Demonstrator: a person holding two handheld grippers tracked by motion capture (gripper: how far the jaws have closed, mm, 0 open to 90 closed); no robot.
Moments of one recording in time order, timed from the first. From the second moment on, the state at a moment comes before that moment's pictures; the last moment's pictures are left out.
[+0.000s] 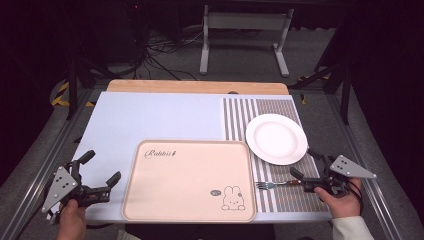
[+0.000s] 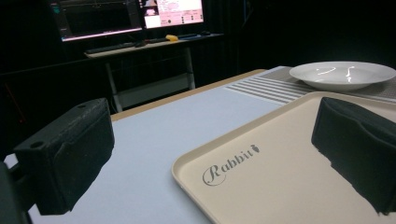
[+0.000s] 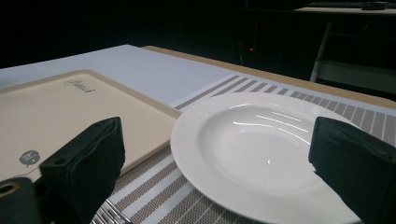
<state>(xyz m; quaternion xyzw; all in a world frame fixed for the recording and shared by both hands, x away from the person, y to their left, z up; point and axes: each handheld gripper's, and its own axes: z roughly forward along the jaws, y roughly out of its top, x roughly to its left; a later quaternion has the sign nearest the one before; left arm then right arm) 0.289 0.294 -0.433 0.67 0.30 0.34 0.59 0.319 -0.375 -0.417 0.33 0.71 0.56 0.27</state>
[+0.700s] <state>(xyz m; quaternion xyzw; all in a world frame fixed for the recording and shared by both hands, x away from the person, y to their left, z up) 0.290 0.295 -0.433 0.67 0.30 0.34 0.59 0.358 -0.346 -0.370 0.25 0.83 0.45 0.24</state>
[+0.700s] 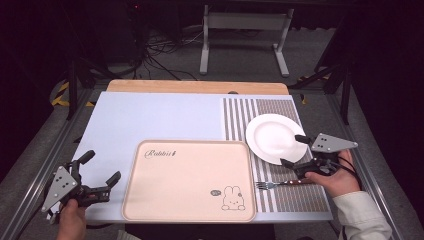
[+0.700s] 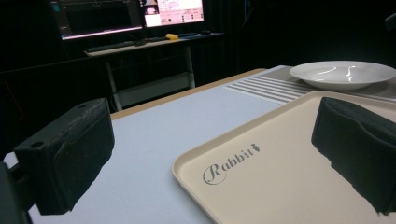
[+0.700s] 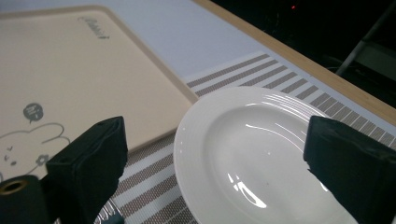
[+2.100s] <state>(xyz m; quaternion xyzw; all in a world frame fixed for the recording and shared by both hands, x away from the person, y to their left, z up) 0.290 0.295 -0.433 0.67 0.30 0.34 0.59 0.381 -0.324 -0.368 0.13 0.98 0.15 0.04</state>
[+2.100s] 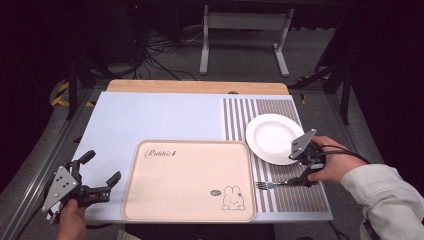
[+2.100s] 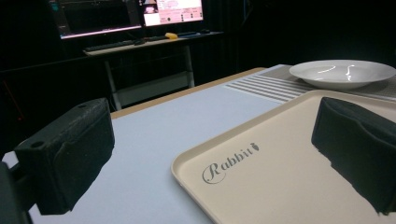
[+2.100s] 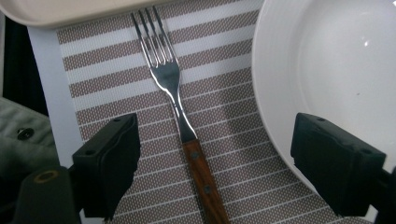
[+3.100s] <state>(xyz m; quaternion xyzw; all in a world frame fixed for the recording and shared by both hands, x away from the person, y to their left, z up) 0.290 0.294 -0.434 0.67 0.30 0.34 0.59 0.378 -0.321 -0.405 0.08 0.99 0.07 0.02</state>
